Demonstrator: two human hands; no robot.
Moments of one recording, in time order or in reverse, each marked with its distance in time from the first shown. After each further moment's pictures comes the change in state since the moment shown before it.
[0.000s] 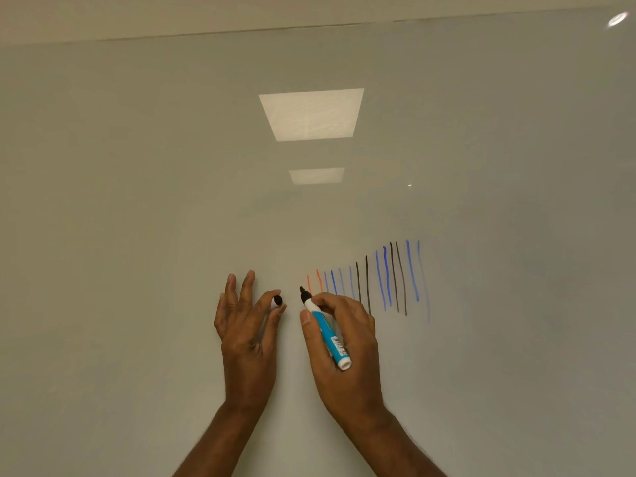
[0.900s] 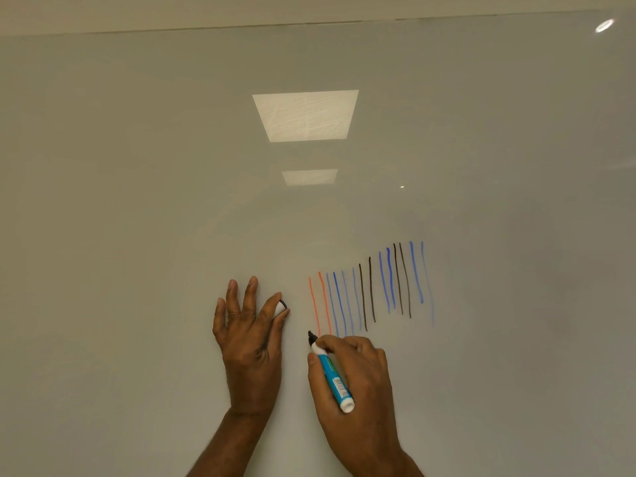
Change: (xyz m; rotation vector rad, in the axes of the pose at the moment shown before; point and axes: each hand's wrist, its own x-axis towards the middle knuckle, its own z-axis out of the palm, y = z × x) left_hand -0.004 -0.016 0.014 0.170 0.089 0.143; right_hand -0.028 0.018 -0.014 -0.225 -0.069 -0.252
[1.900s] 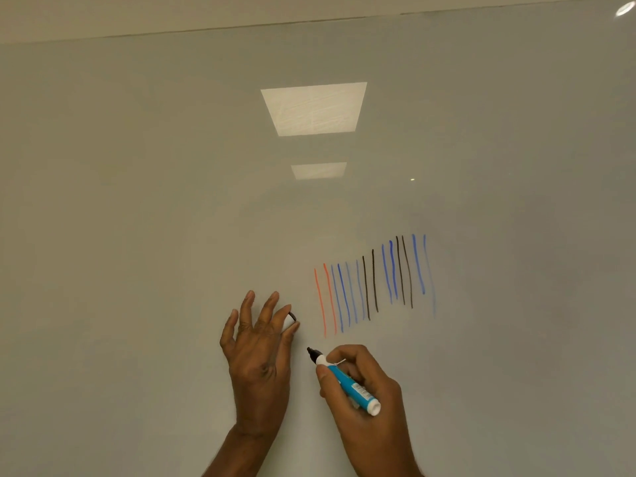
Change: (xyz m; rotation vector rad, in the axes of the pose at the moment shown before) left_hand -0.022 0.025 -0.029 -0.034 -0.012 -0.005; right_hand -0.017 -0.019 -0.024 0.416 -0.234 0.759
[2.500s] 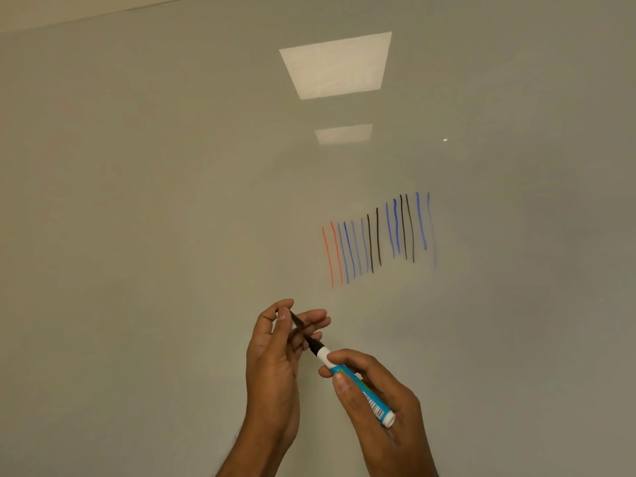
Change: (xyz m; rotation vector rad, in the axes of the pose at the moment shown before) left_hand -0.009 0.120 -0.072 -0.774 -0.079 -1.080; right_hand -0.081 -0.012 -0.023 0.092 -0.149 -0.095
